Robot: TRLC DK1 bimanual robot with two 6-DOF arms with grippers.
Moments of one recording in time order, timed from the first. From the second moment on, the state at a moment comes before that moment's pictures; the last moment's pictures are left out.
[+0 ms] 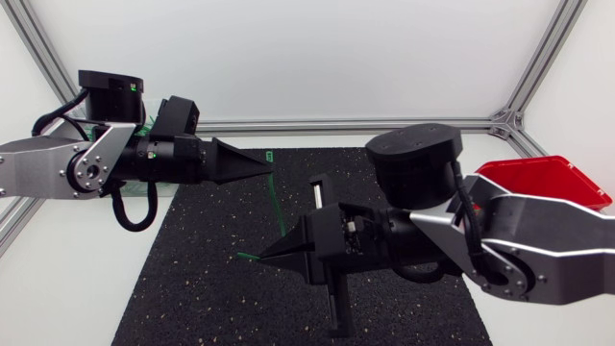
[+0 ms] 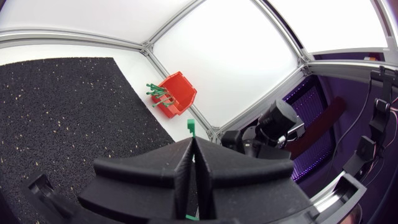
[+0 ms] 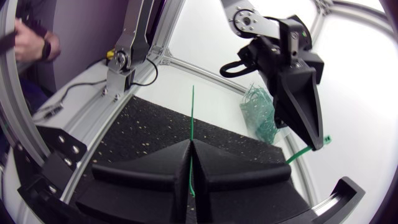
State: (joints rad) left arm -0.26 1.50 0.86 0.13 1.20 -0.38; right arm 0.81 1.34 0.70 0.12 -0.60 -0.68
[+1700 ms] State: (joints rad) left arm -0.46 1.04 0.53 0.52 1.02 -0.59; right arm 0.69 1.20 1.08 -0.32 -1.22 1.01
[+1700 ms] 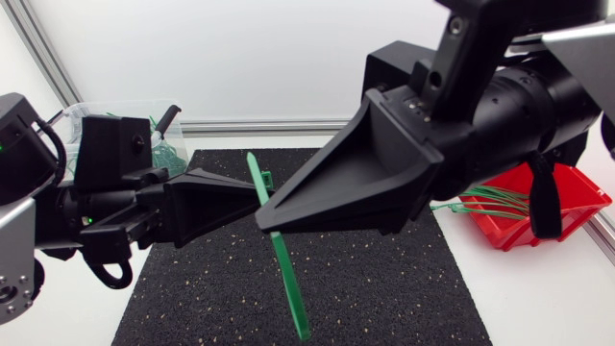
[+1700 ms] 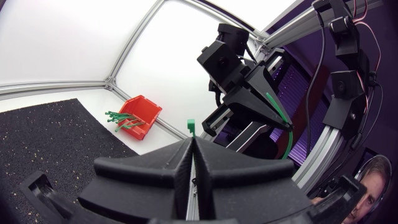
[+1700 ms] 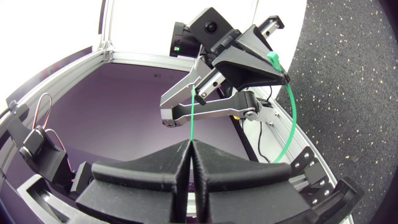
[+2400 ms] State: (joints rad) left arm -0.51 1.04 0.51 0.54 0.90 -0.54; right arm 0.63 1.28 1.08 -0.43 -1.22 1.03
